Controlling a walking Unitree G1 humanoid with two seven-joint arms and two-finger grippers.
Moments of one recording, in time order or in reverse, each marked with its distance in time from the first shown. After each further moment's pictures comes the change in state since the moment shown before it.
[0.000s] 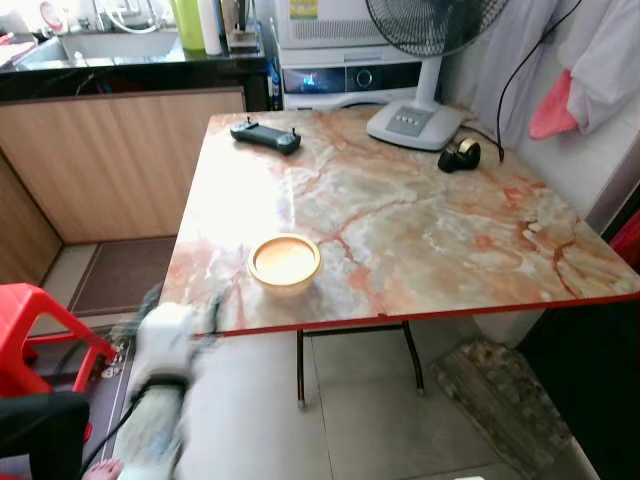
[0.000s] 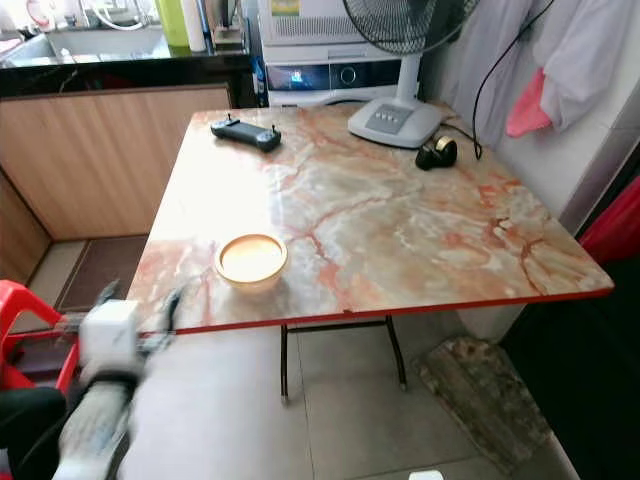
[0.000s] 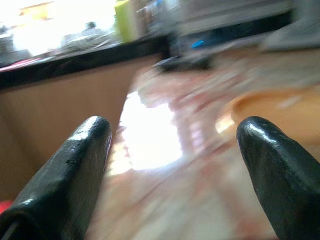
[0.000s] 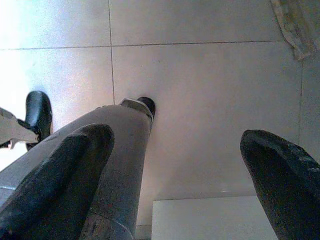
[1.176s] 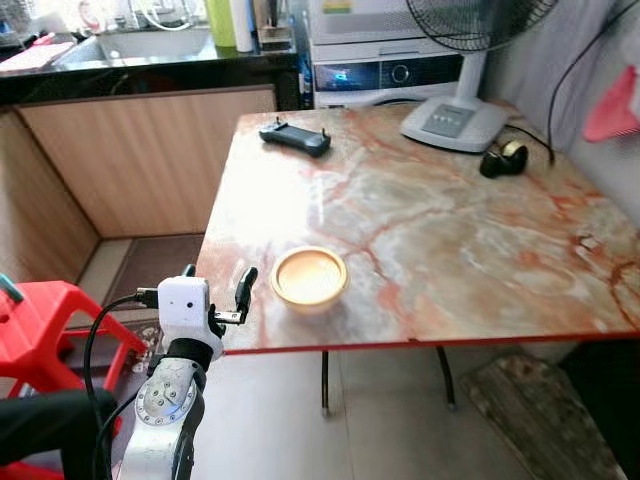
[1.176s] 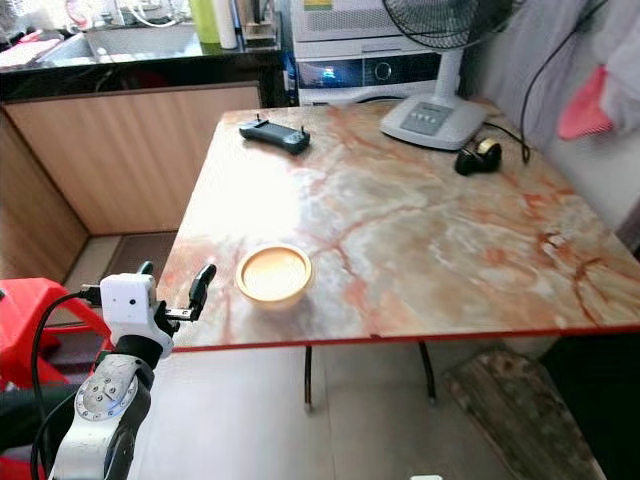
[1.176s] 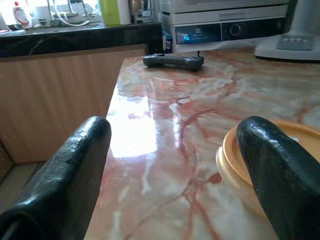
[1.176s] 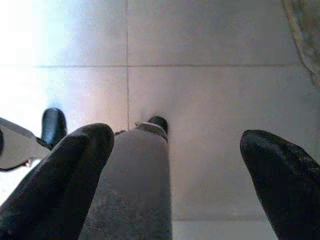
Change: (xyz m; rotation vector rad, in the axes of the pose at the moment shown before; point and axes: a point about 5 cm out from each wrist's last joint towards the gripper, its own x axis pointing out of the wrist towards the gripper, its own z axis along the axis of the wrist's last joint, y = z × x) left arm 0.013 -0.011 0.017 -0.173 0.051 -0.080; right arm 0.000 0.009 -0.008 0.041 -0.018 -0.018
